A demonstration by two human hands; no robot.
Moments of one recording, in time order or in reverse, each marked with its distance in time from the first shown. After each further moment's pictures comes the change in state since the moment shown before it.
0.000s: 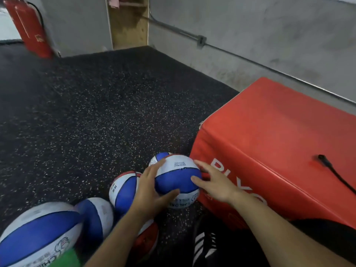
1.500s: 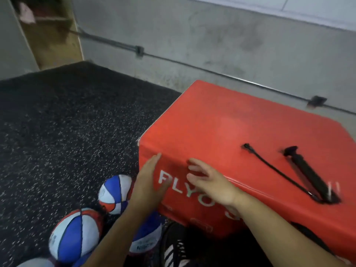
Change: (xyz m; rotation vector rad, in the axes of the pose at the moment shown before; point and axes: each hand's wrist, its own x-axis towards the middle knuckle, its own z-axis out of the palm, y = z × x) left_hand 0.074 0.108 0.110 0.018 -0.204 0.113; right_hand -0.077 0.033 -0.114 0.308 0.257 0.057
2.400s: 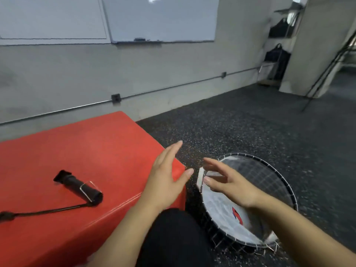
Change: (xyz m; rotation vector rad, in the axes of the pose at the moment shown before) left_hand -0.143 0.402 0.399 -0.212 -0.848 0.840; right_hand -0.481 0.151 -0.290 0.219 1.002 0.109
